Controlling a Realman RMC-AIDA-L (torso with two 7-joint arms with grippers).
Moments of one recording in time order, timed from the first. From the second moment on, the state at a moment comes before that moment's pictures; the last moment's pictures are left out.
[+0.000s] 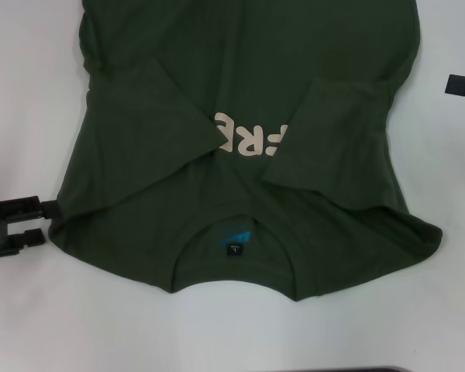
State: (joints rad) left arm -0.39 -2.05 0.30 0.75 2.48 1.66 -2.45; right arm 0.38 1.97 -0.42 -0.81 -2.08 -1.68 1.97
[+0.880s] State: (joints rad) left arm -0.43 -2.05 0.33 0.68 2.48 1.60 -2.45; right arm 0.38 1.97 -0.42 -0.80 -2.08 -1.67 1.97
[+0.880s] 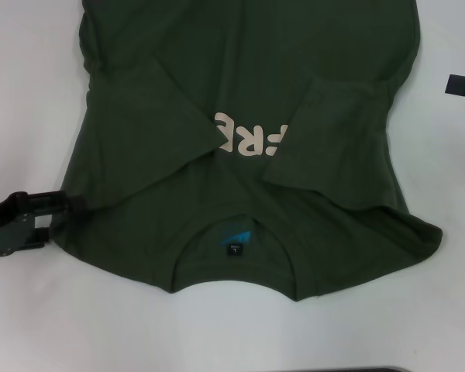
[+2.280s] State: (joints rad) left arm -0.43 -2.05 0.34 0.68 2.52 1.71 -2.41; right arm 0.39 1.92 -0.42 -0.78 -2.28 -1.72 2.13
